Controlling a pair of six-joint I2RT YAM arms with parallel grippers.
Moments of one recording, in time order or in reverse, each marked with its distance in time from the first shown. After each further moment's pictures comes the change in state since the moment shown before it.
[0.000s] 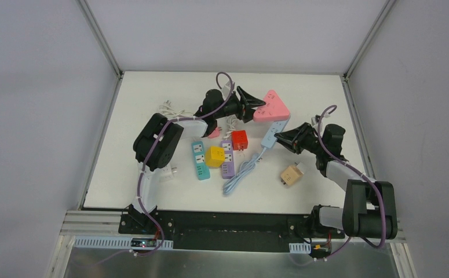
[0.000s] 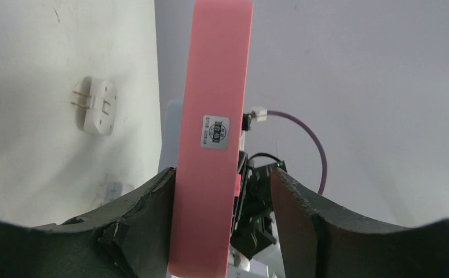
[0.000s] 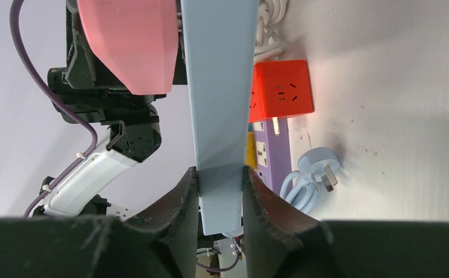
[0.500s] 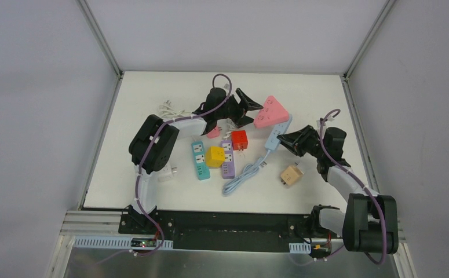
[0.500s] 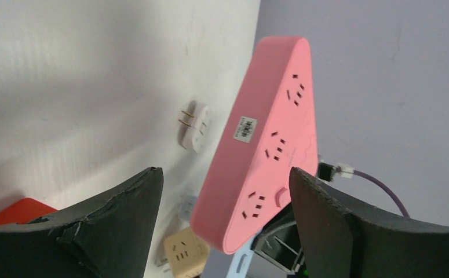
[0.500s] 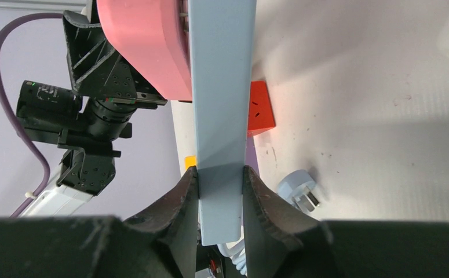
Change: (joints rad) left arm -0.005 -0.064 0.011 -0.399 -0.178 0.258; right arm 0.002 -0.117 -0.026 -0.136 0.159 -0.080
